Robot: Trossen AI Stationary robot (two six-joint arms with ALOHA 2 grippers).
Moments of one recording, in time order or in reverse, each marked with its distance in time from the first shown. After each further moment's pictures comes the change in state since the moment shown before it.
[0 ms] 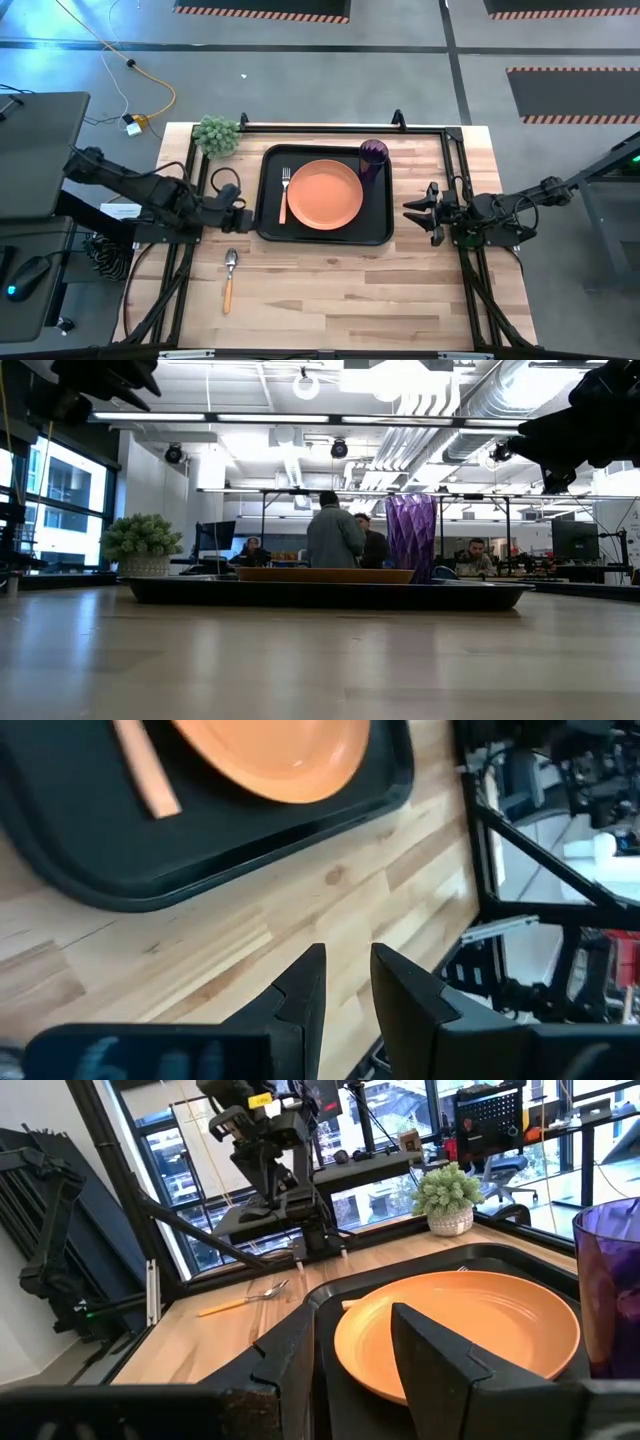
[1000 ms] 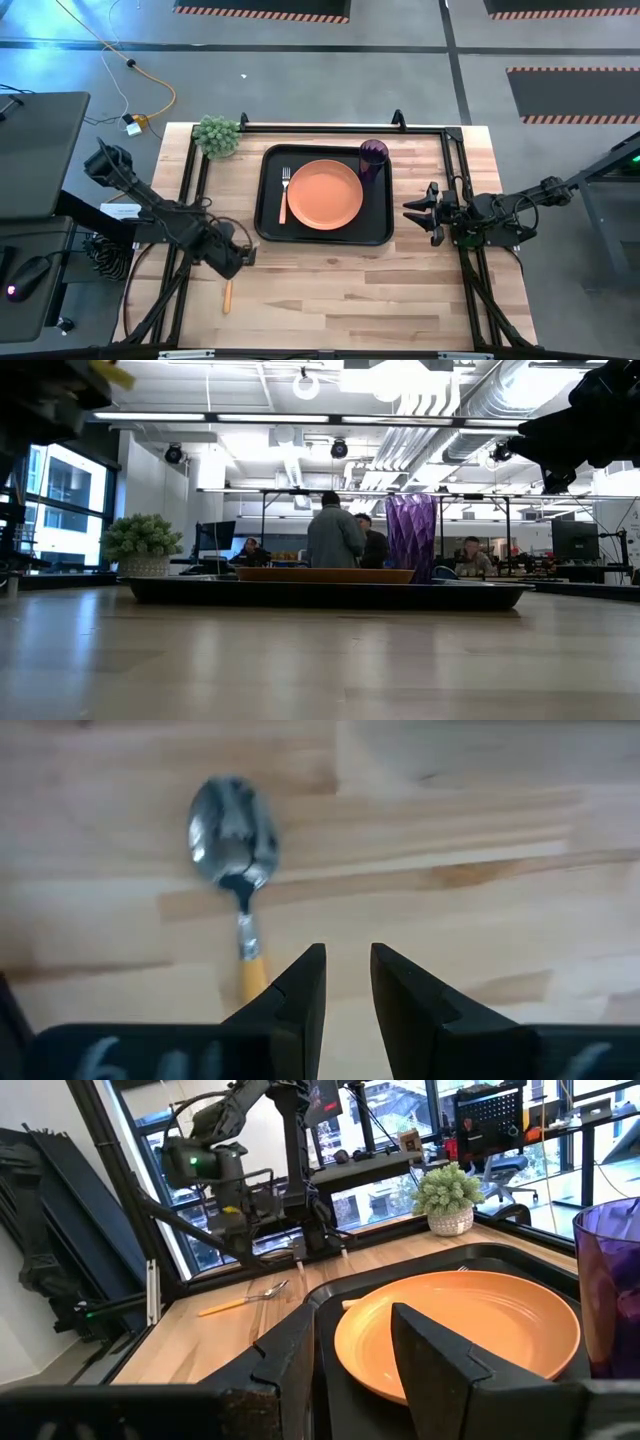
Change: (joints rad) left arm -0.268 0.356 0.000 -0.228 0.192 -0.610; right arm 0.000 0.000 0.000 0.000 0.000 0.000
